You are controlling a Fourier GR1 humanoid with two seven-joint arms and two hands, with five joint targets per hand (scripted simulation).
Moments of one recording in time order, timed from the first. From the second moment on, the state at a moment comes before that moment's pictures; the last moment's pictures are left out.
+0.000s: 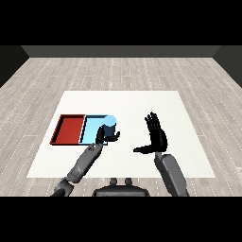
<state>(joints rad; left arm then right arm) -0.47 0.06 -0.38 -0.94 0.19 0.45 -0.36 -0.13 -0.14 0.27 -1.74 -0.36 -0.13 -0.24</state>
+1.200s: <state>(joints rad) -0.76 0.26 -0.14 -0.26 0.12 0.39 -0.16 -0.14 -0.17 0.05 -1.63 -0.41 -0.10 -0.26</state>
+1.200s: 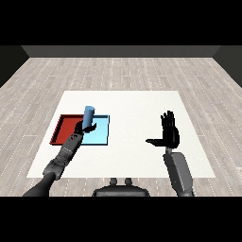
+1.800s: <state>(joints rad) -0.82 0.21 -0.15 -0.08 0.05 0.36 -0.10 -0.12 -0.17 0.02 -1.56 -0.43 -0.04 -0.30</state>
